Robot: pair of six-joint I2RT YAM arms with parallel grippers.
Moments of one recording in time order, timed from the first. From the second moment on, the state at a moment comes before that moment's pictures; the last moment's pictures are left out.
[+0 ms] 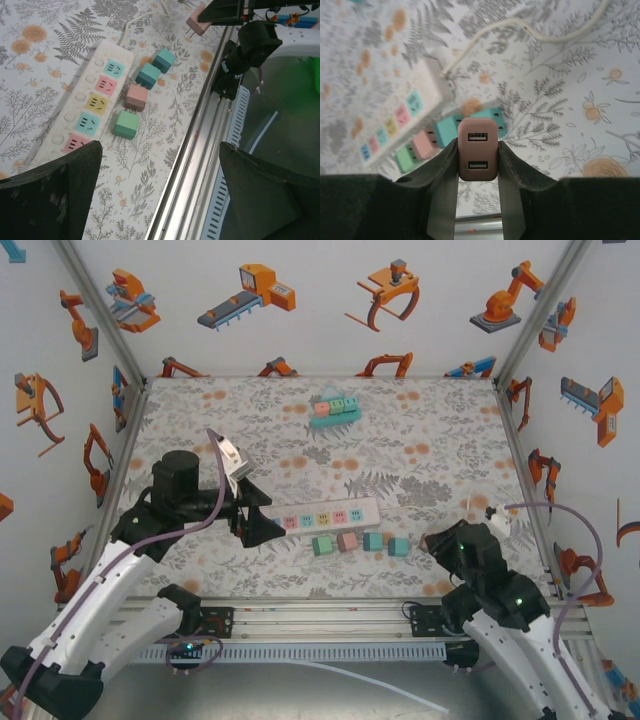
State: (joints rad) left arm -0.53 0.81 0.85 -0.51 0.76 -0.01; right arm 0.53 0.24 0.50 -0.97 0.30 1.02
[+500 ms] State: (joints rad) left arm -0.56 0.81 0.85 -0.51 0.73 0.00; right arm 0.49 0.51 0.37 -0.74 0.24 1.01
